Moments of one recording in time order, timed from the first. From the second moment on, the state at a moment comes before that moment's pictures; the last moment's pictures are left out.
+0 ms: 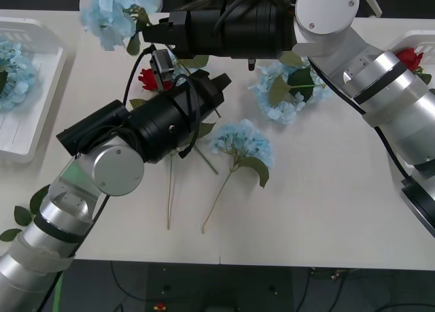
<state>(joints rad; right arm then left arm) -0.98 -0.44 0.49 -1.38 -1.70 0.78 2.11 -0.31 0.36 -0.40 -1.80 1.07 0.32 -1.15</state>
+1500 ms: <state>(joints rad) -0.98 -0.70 0.33 -1.37 -1.73 0.77 0.56 -0.26 1.13 -0.16 -1.12 1.35 0.28 -1.26</state>
